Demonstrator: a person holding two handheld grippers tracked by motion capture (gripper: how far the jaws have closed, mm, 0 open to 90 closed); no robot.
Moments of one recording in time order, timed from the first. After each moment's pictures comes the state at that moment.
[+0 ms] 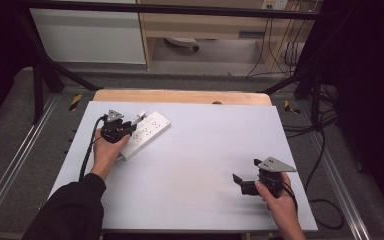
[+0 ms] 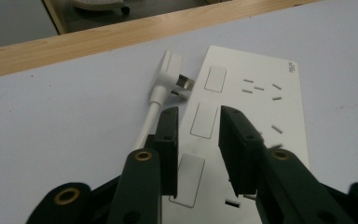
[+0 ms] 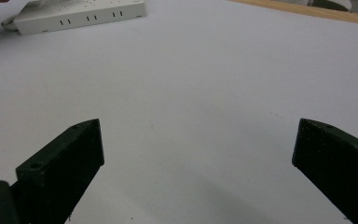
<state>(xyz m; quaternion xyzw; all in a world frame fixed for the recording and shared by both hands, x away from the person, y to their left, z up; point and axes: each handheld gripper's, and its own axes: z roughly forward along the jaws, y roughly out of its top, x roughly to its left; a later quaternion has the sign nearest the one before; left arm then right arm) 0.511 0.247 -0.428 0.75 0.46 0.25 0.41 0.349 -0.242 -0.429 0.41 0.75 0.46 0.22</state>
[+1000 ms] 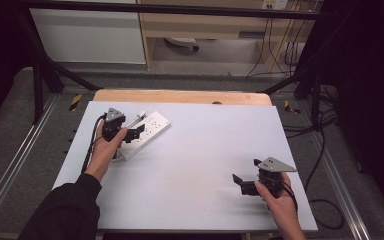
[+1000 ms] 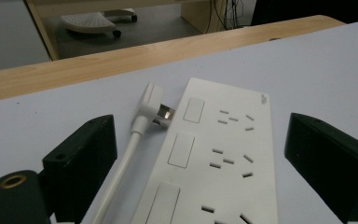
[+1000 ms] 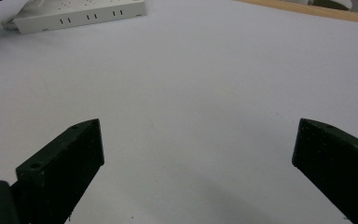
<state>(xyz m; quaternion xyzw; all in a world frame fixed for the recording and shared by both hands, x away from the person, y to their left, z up) 0.506 0.241 -0.418 0.72 0.44 0.25 0.47 0.349 -0.242 -0.429 0.41 0.76 0.46 0.22</state>
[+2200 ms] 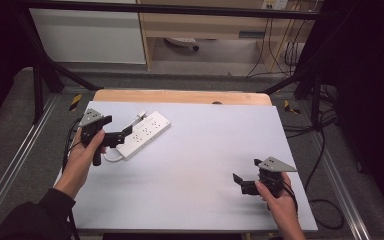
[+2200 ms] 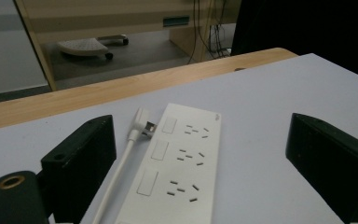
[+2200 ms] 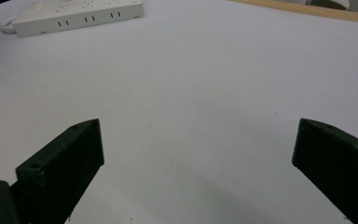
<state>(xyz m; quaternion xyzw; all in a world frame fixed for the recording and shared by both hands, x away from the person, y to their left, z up) 0.438 0.264 -0.357 0.71 0.42 0.25 0.51 0.349 -0.243 -0.429 0.42 0.75 0.46 0.22</state>
